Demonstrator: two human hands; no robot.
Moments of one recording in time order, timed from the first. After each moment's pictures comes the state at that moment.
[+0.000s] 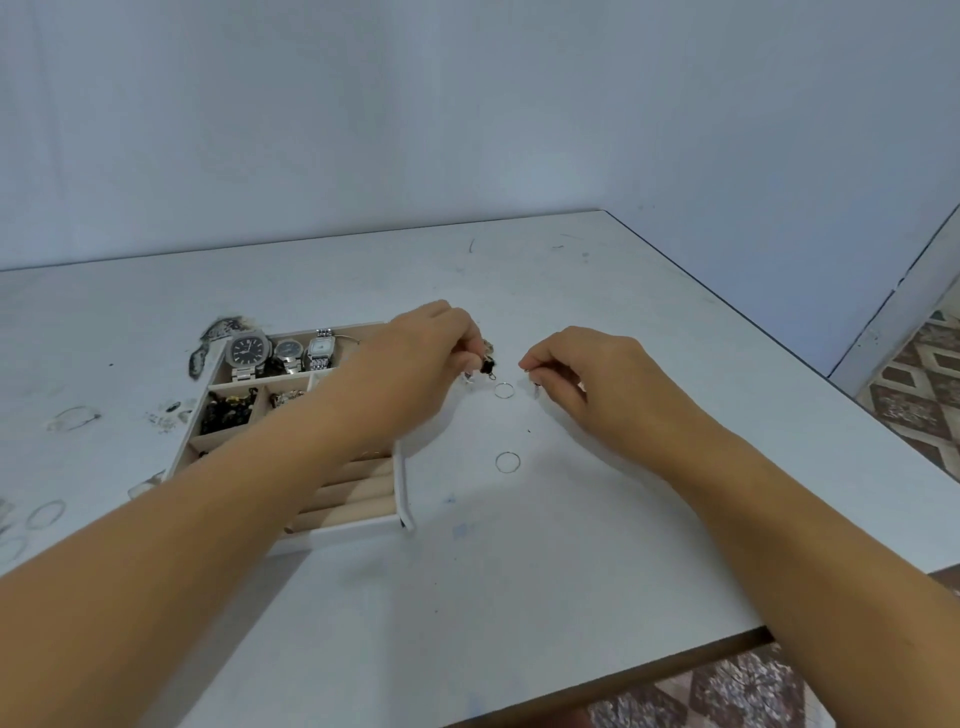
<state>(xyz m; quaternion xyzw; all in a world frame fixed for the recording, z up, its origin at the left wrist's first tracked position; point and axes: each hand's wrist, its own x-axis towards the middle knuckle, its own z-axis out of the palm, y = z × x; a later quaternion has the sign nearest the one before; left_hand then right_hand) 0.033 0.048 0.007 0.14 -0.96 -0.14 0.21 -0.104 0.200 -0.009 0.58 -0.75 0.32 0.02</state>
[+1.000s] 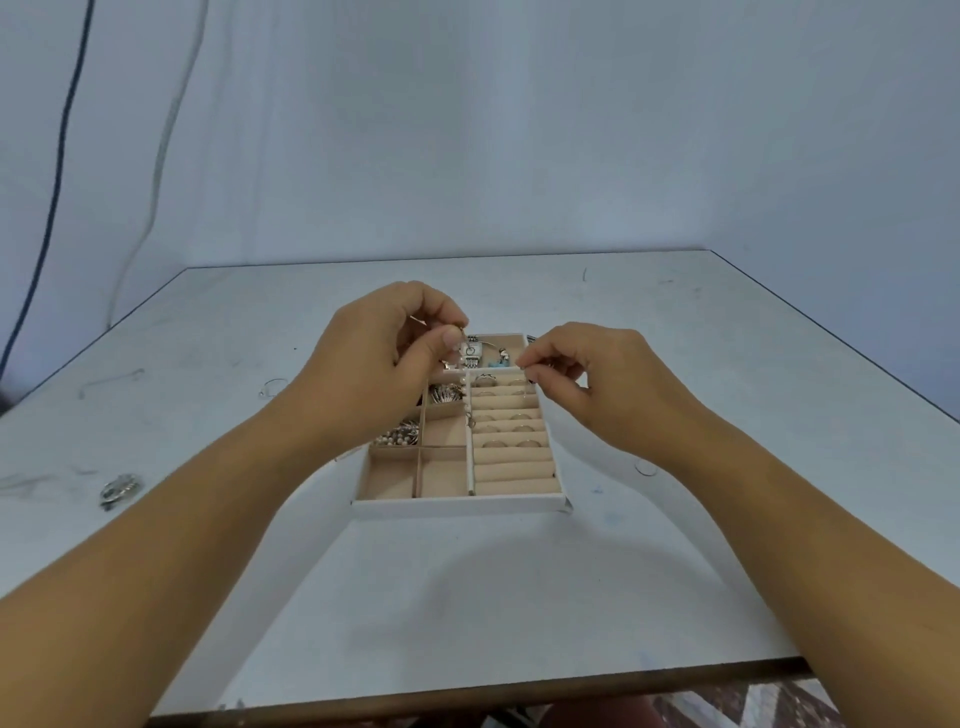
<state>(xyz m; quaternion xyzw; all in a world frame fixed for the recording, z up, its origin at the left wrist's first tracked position) 0.177 0.028 0.047 0.23 -0.85 -0.32 0.36 -0.012 0.134 0.017 0.65 -0.66 0.37 0.01</state>
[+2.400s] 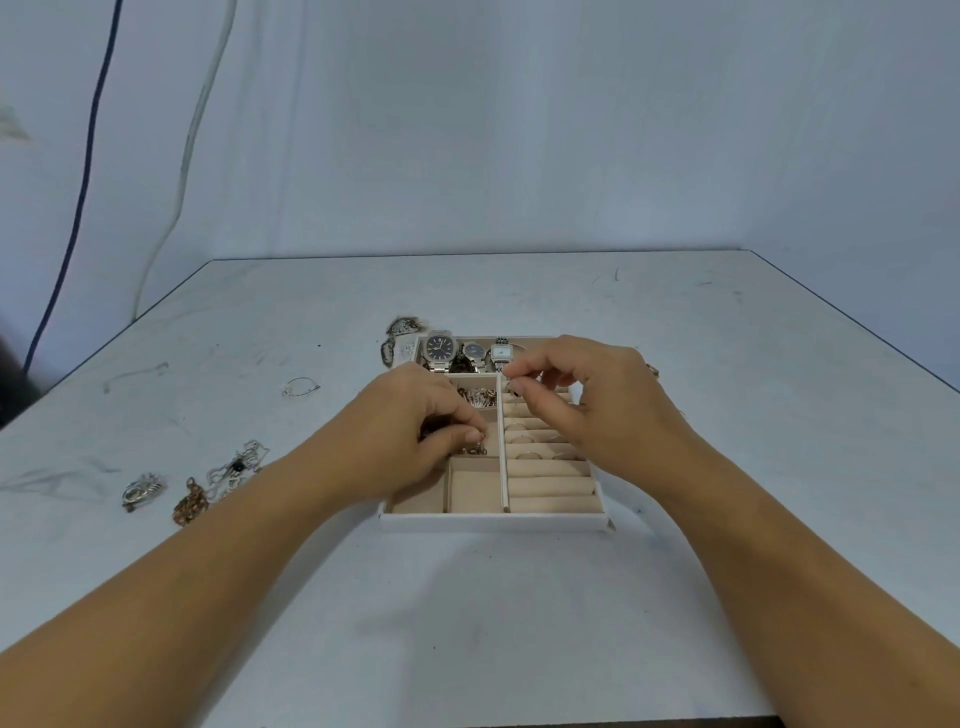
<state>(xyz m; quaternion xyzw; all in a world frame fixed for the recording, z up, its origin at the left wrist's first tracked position) 0.191 -0.010 -0.008 0.17 -0.94 -0.18 0.22 0.015 0.111 0.007 0.66 -0.61 0.44 0.00</state>
